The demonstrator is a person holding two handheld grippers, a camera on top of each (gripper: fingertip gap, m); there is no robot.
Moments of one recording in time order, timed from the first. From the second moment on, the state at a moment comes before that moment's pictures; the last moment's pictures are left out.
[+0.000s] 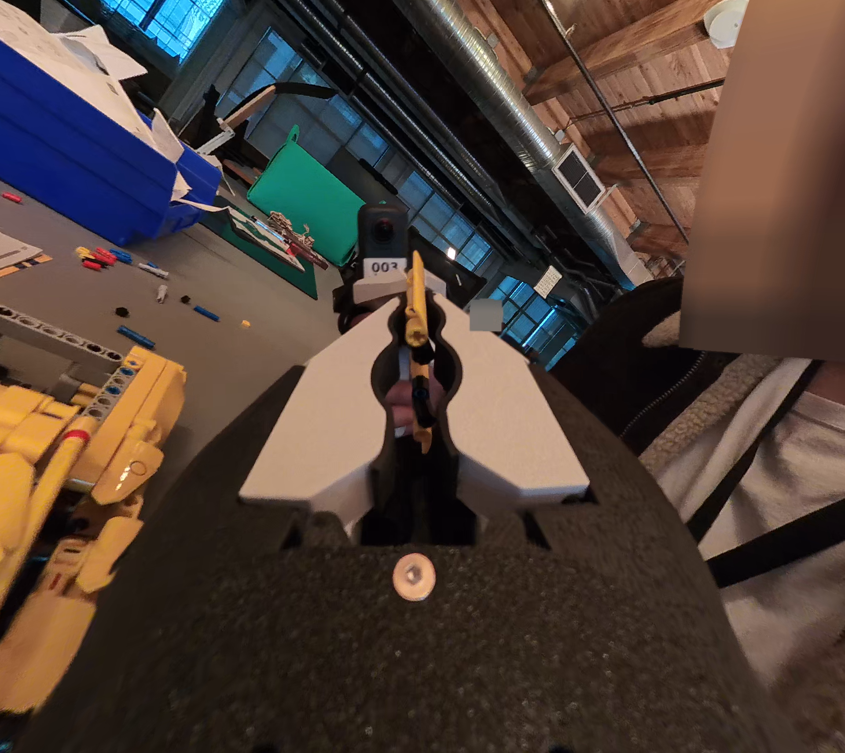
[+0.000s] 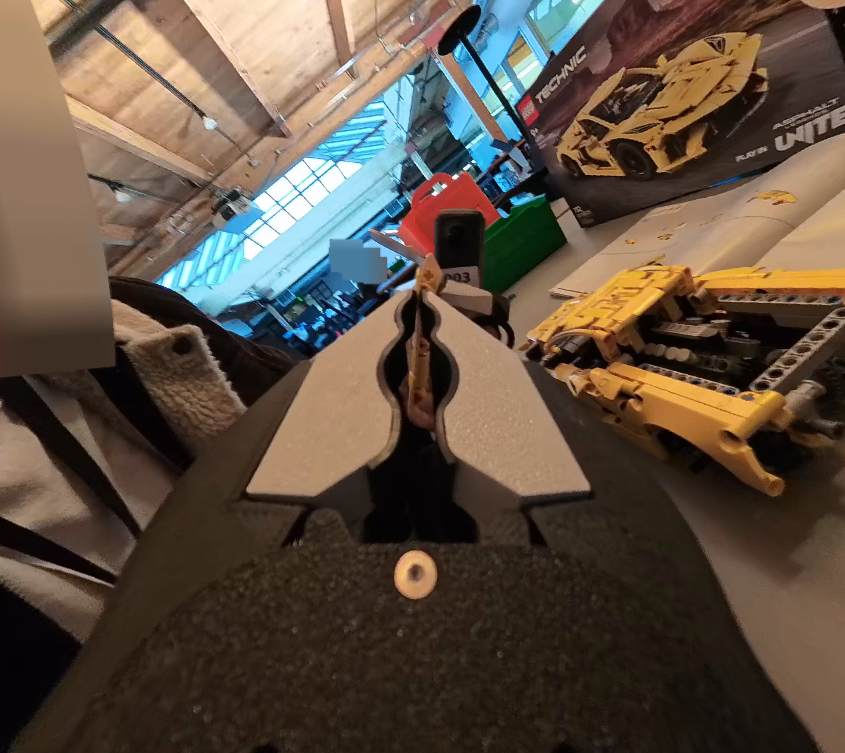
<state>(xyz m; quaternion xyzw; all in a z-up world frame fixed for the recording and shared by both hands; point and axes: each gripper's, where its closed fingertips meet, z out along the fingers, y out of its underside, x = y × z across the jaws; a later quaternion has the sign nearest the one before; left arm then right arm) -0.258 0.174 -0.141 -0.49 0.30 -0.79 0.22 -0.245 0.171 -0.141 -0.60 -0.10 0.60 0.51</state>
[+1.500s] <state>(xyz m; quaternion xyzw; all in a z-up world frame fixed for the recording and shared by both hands) -0.260 0.163 -0.151 -0.48 0.38 -0.76 0.20 -0.248 0.157 -0.151 -0.62 -0.17 0.60 0.48</state>
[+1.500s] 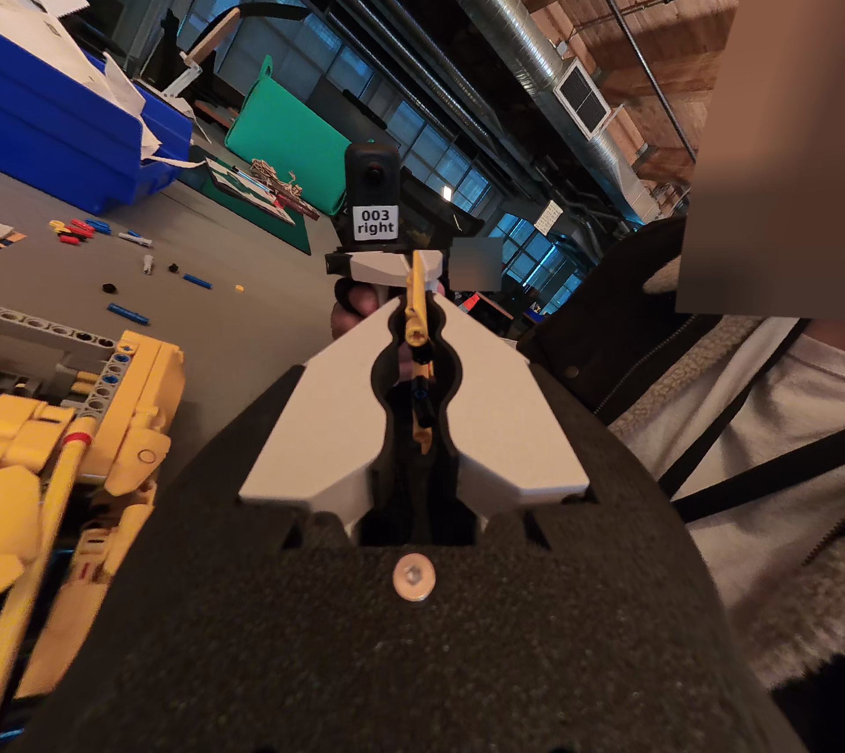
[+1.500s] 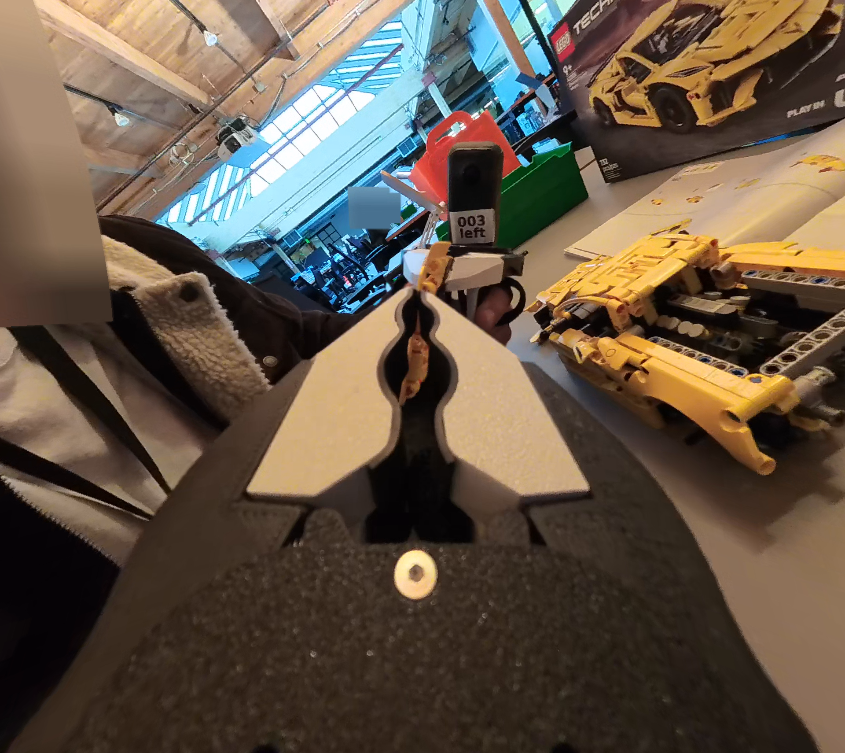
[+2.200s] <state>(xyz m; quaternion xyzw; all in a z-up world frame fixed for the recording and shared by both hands) -0.257 0.165 -0.159 -0.50 0.37 -0.76 0.18 -0.247 0.165 -0.168 -0.66 -0.17 0.55 0.48</state>
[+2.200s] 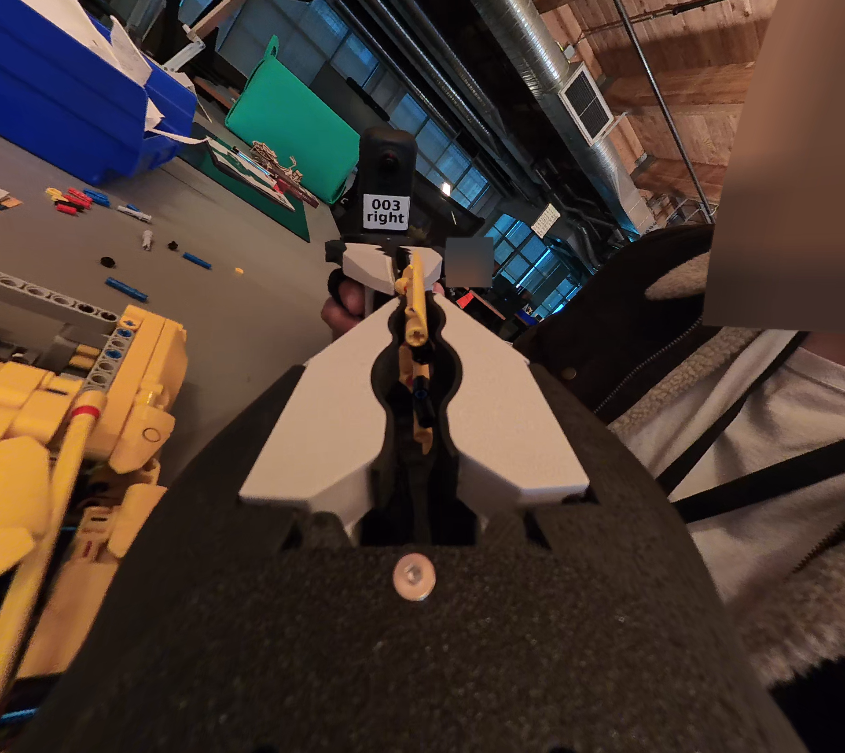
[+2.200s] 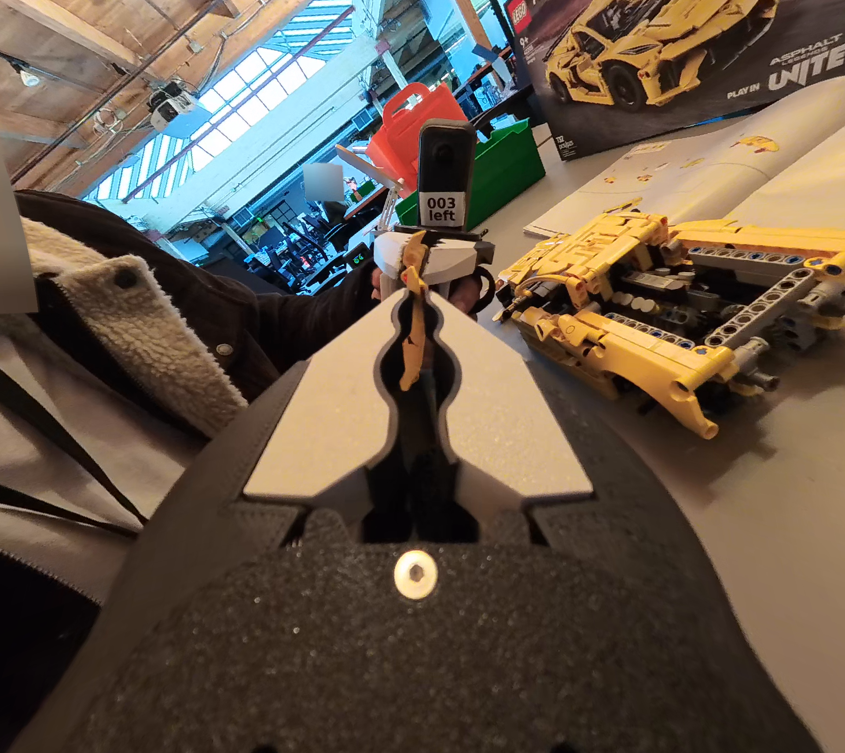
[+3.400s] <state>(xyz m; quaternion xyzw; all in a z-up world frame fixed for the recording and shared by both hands) -0.258 0.167 -0.158 -0.50 0.37 -0.77 0.18 -0.249 0.163 -0.164 -0.64 -0.17 0.57 0.48</state>
